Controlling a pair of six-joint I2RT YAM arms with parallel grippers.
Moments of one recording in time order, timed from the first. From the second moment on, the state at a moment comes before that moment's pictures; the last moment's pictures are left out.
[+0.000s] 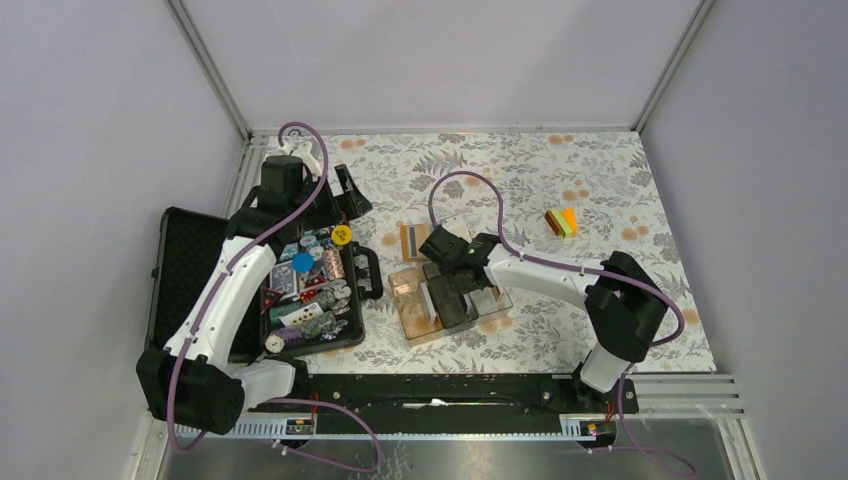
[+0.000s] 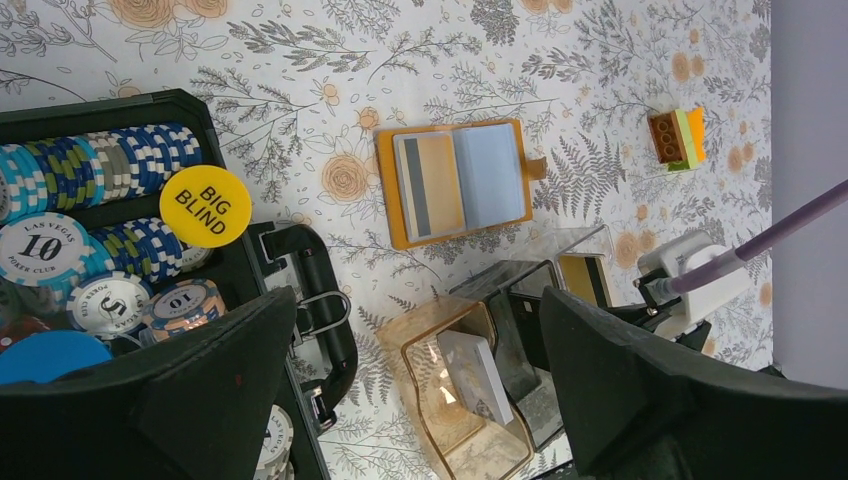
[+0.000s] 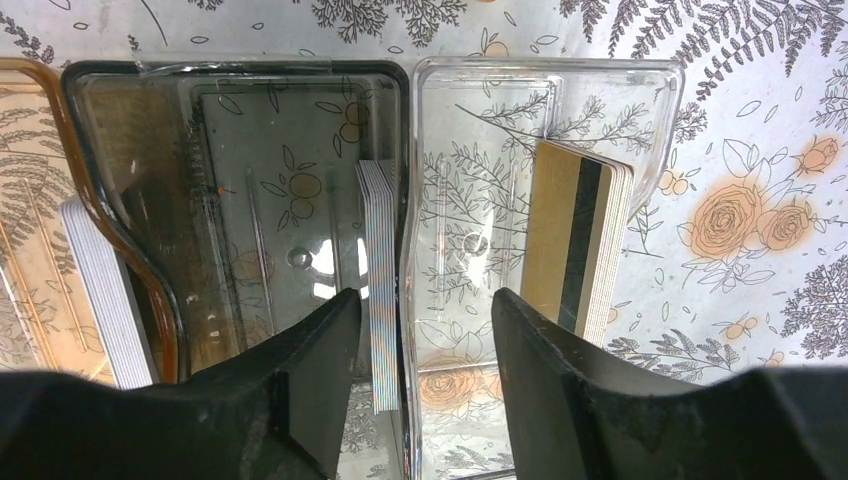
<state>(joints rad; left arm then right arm) -0.21 1.18 1.13 -0.59 0.24 -0.47 0.95 1.69 1.16 -0.73 0.41 0.52</state>
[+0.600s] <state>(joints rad) -0.19 1.19 1.12 -0.58 0.28 -0.48 0.97 1.79 1.20 -0.75 0.44 0.51</state>
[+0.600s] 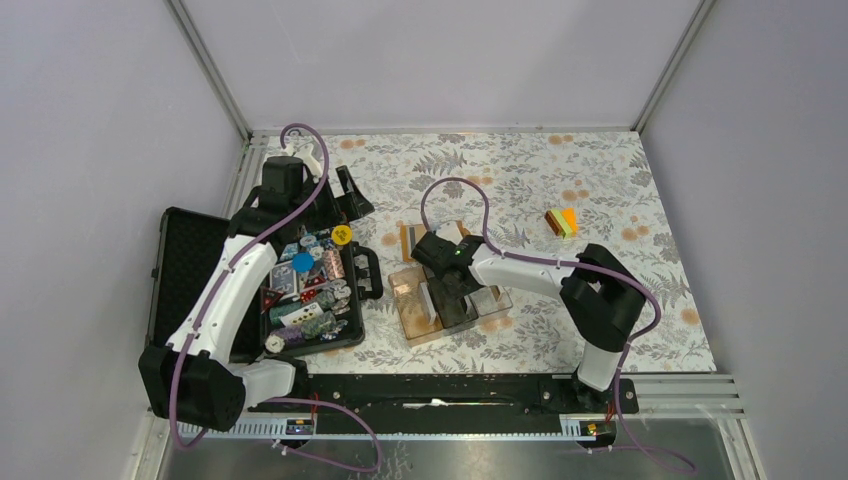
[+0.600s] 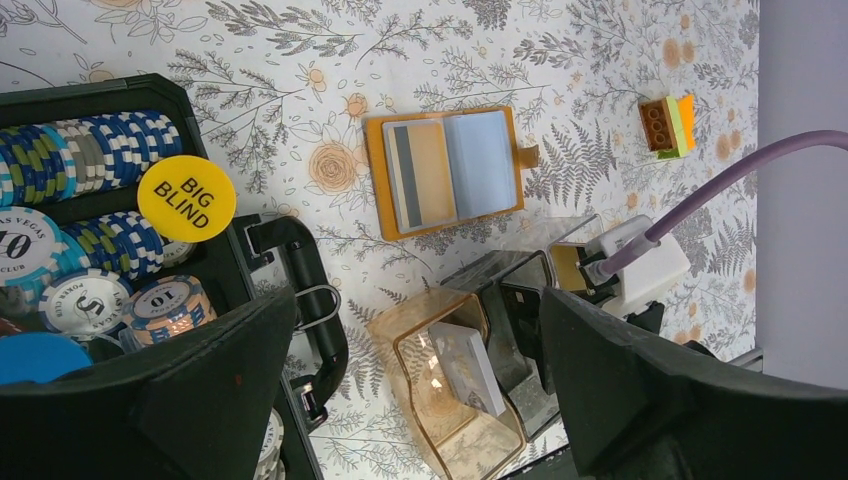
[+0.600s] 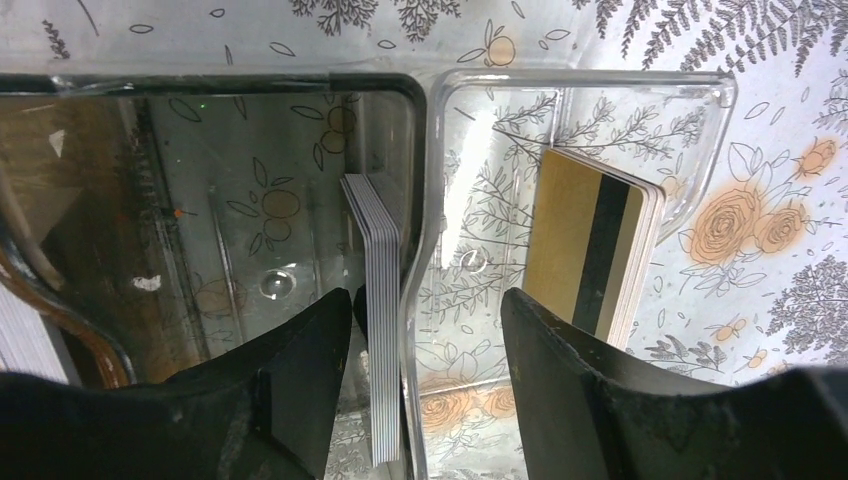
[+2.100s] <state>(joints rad) -0.17 1.20 1.12 -0.57 0.33 -0.50 0.98 1.71 1.28 -0.84 0.40 0.52</state>
